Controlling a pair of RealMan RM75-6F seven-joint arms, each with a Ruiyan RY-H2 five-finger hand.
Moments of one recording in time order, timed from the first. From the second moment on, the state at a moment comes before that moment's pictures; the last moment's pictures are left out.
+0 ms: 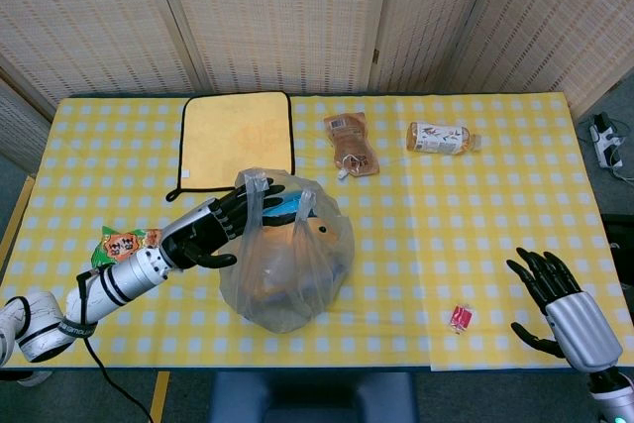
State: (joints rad) left arm -0.95 -1.12 0.05 -1.55 1.79 1.28 -2.09; right arm 0.07 -1.09 -0.08 -1.48 -1.79 1.59 0.19
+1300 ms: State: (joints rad) left arm -1.04 -1.21 0.05 -1.57 1.80 1.21 -2.05; right arm 0.07 -1.09 -0.08 -1.48 -1.78 1.60 0.20
